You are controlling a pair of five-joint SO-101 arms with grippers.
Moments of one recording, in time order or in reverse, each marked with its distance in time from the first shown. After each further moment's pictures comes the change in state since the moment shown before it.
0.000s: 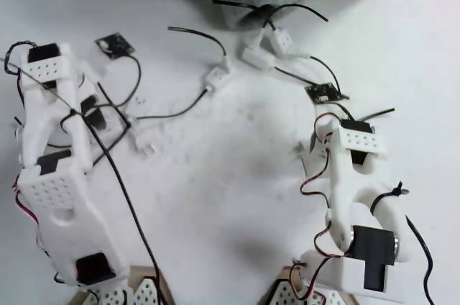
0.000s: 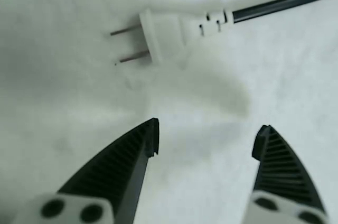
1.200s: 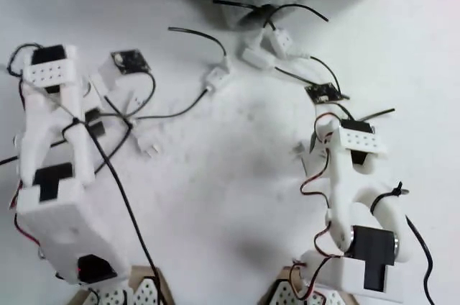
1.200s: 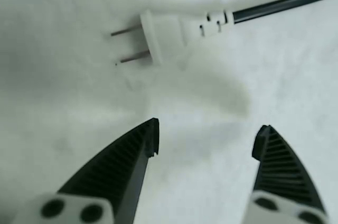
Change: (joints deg) left arm 2.1 -16.9 11.7 9.4 -5.5; right arm 0.0 0.0 0.0 0.0 0.0
